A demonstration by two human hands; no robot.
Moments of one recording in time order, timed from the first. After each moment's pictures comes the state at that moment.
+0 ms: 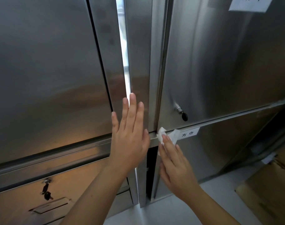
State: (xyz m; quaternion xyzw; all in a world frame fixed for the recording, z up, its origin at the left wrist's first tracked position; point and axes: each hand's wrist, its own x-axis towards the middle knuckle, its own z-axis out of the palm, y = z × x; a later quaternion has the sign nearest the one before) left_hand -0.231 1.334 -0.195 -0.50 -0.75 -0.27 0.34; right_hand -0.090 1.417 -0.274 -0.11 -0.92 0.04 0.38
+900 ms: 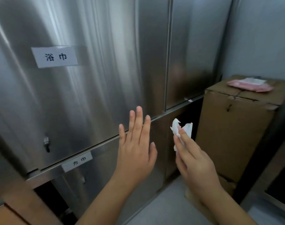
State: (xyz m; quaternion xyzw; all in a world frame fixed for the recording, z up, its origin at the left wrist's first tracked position) left_hand 0.090 1.526 -0.141 -0.63 -0.63 -0.34 0.30; right_hand 0.249 1.588 -0.176 -0.26 -0.81 -0.12 0.51
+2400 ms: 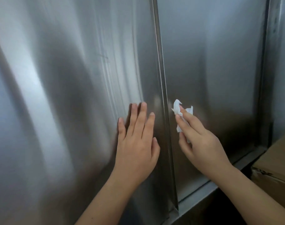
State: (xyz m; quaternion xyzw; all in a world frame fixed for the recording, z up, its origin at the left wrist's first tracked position) left_hand 0.021 1.881 -0.024 -0.58 -0.60 -0.27 0.47; right_hand 0.165 1.983 -0.044 -0.18 -0.79 -0.13 0.58
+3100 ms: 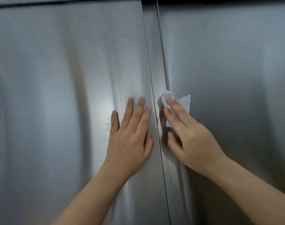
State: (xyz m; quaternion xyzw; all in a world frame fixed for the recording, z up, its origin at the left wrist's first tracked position) left_hand 0.013 1.914 0.117 -0.45 -0.59 -0.18 0.65; right_hand 0.116 2.053 0.107 0.06 -0.75 -0.12 0.64
